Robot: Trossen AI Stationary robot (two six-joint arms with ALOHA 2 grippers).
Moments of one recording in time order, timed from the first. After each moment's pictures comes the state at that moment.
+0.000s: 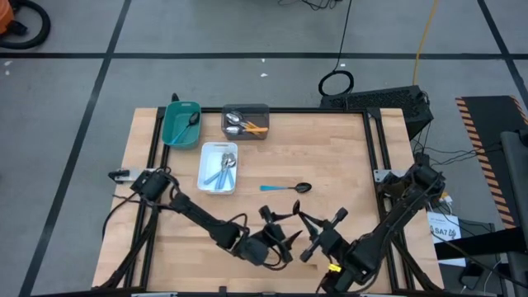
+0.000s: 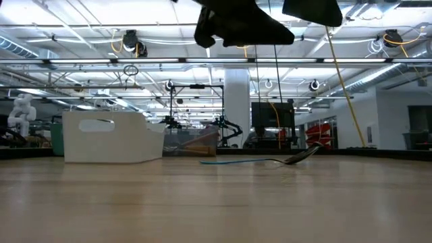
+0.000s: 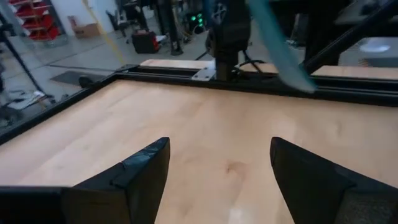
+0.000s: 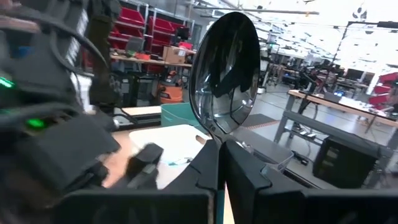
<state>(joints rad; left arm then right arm) -0.52 2.17 1.43 0.43 -0.95 -0.15 0.82 1.80 1.39 -0.93 1.57 1.15</state>
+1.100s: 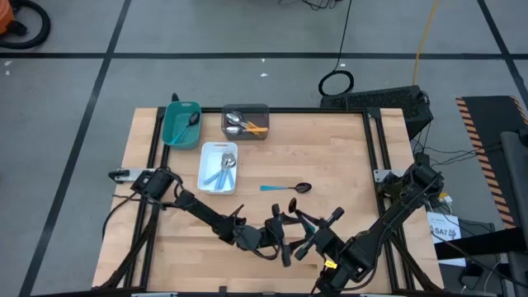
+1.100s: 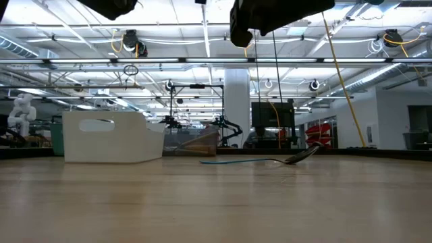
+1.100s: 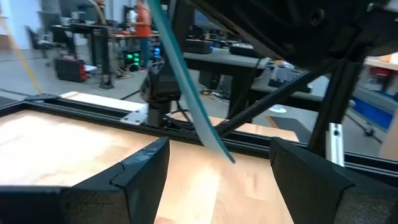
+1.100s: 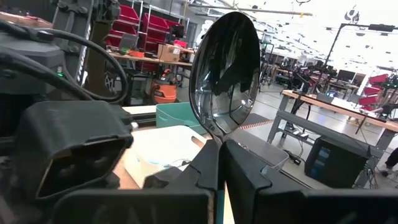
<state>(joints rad) -0.47 2.19 1.35 0.89 -0.64 -0.09 0.80 1.80 1.39 -0.80 1.57 1.00</state>
